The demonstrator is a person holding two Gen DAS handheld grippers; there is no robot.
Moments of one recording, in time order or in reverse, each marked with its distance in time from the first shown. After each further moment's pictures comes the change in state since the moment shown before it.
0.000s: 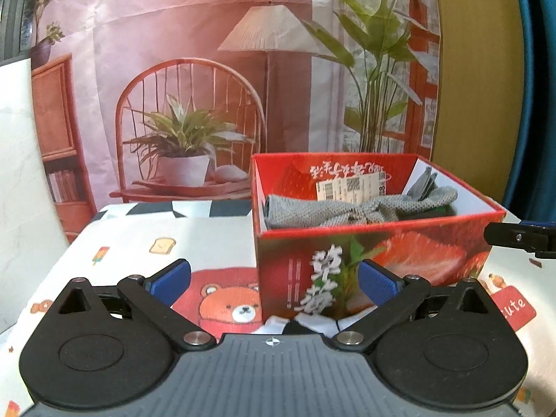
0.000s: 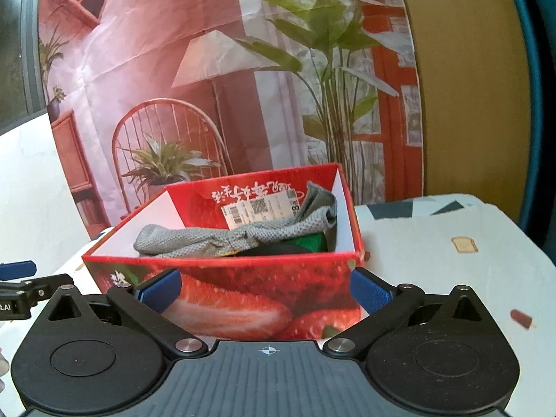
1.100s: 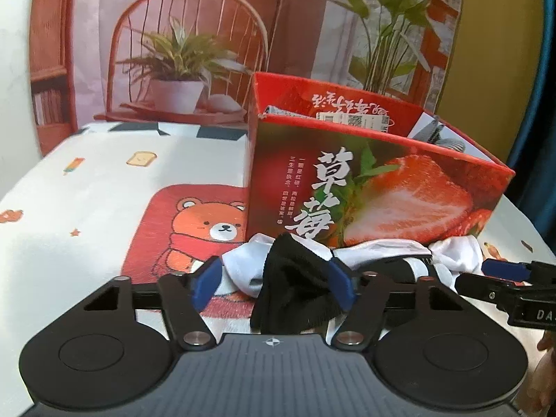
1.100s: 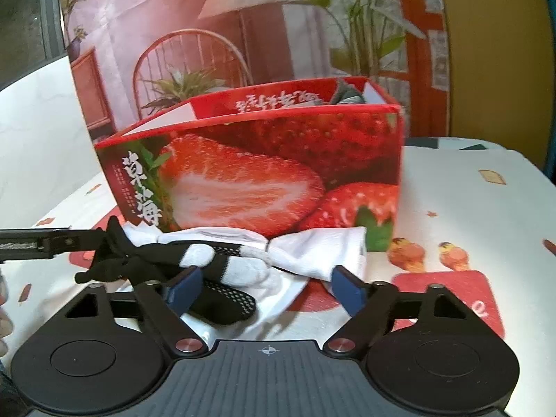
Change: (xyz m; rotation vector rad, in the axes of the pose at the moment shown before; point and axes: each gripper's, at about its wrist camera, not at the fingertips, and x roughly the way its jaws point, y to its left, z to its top) left arm 0.036 0.015 -0.048 -0.140 0.163 -0.086; right arm 0.016 0.014 -0.077 -0.063 0.162 0.071
